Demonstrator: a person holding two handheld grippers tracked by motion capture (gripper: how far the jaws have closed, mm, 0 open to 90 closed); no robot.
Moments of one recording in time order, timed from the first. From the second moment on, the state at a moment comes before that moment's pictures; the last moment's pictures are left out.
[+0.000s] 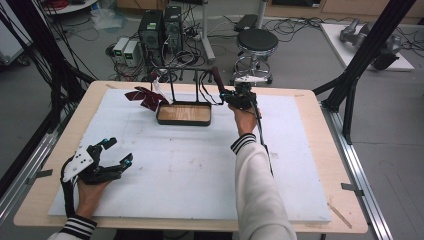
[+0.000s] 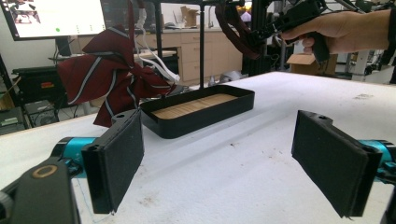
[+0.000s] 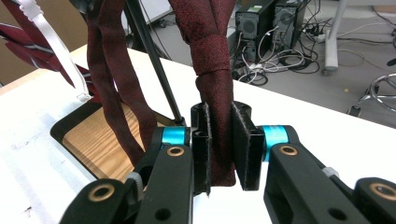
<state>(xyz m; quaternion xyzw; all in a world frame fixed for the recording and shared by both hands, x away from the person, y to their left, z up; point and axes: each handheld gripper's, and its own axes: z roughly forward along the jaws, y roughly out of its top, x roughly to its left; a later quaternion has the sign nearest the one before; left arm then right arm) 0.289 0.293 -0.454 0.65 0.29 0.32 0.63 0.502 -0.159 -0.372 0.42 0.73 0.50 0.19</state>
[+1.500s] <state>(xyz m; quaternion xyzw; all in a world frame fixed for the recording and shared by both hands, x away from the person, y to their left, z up) 0.289 0.294 -0.454 0.64 0.29 0.31 0.64 0.345 -0.243 -0.339 0.37 0.71 0.54 0.26</state>
